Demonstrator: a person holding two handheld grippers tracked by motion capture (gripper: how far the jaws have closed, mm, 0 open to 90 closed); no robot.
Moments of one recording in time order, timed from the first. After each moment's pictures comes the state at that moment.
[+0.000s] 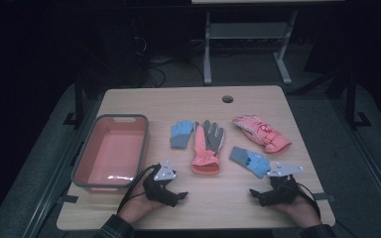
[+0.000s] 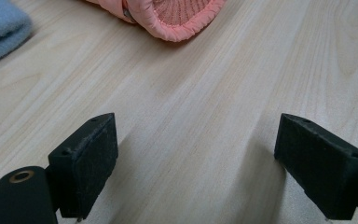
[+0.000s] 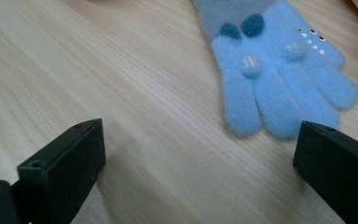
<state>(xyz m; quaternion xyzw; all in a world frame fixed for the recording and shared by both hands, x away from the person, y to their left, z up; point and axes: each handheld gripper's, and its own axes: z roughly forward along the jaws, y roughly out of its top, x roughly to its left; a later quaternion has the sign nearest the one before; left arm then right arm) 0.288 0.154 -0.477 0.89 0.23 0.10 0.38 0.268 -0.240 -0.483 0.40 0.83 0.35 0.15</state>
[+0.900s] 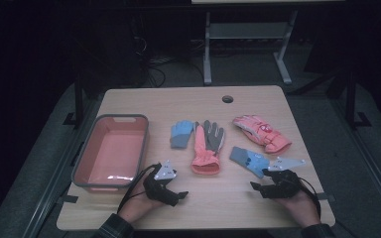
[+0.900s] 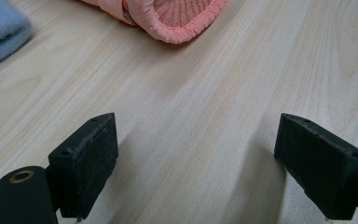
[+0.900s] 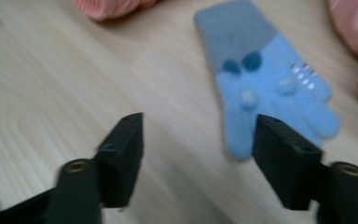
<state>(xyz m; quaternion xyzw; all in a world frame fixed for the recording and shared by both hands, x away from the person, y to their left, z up) 0.289 0.152 -0.477 0.89 0.23 0.09 0.38 0.273 -0.238 -0.454 0.39 0.84 0.36 0.13</state>
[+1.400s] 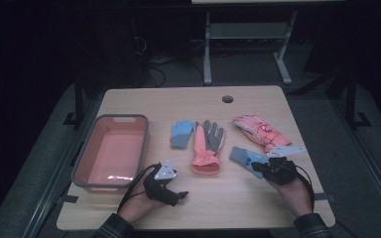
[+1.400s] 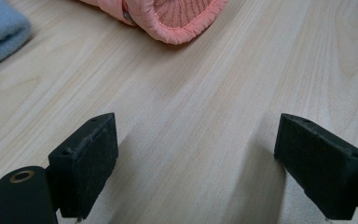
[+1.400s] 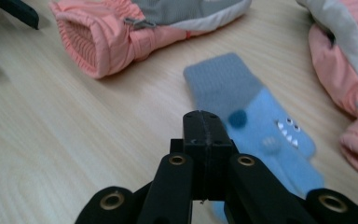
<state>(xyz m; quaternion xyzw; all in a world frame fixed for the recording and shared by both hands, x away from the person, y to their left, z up) 0.290 0.152 -0.477 0.89 0.23 0.09 0.38 0.300 -0.229 -0.437 0.39 0.82 0.39 0.13</state>
